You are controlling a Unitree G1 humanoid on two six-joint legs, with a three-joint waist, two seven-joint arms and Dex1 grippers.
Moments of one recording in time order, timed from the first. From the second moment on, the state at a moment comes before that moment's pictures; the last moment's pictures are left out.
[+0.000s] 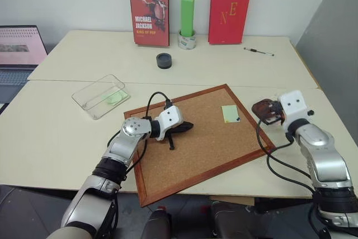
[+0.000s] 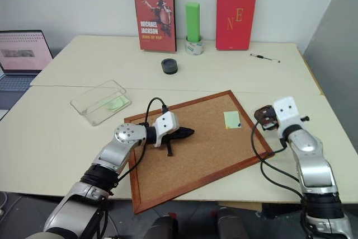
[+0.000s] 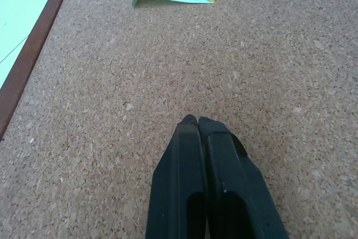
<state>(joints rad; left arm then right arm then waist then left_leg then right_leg) -0.57 0.42 -0.27 0.42 -0.02 -0.03 -0.99 -0.24 -0.57 -0.08 -0.12 -0.06 0.47 0.28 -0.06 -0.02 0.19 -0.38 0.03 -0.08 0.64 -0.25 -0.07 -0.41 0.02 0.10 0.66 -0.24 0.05</state>
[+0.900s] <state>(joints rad) -0.58 0.42 -0.27 0.44 -0.02 -0.06 -0.98 -0.31 -0.52 -0.01 -0.04 -0.09 0.37 0.30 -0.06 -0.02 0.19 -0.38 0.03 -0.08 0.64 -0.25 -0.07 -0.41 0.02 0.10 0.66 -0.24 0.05</state>
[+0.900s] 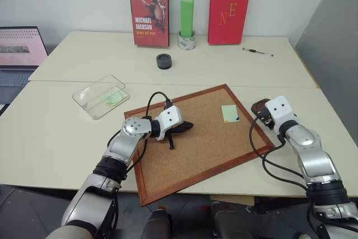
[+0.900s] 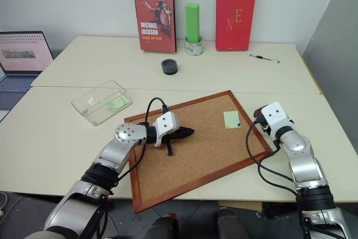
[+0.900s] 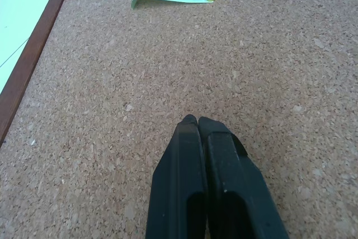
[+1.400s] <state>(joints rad) -0.60 0.42 -0.27 0.48 -0.02 -0.08 -0.98 -0.14 -0.36 -0.01 -0.31 0.13 0.53 0.37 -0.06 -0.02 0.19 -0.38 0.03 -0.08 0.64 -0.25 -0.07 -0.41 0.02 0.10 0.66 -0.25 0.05</state>
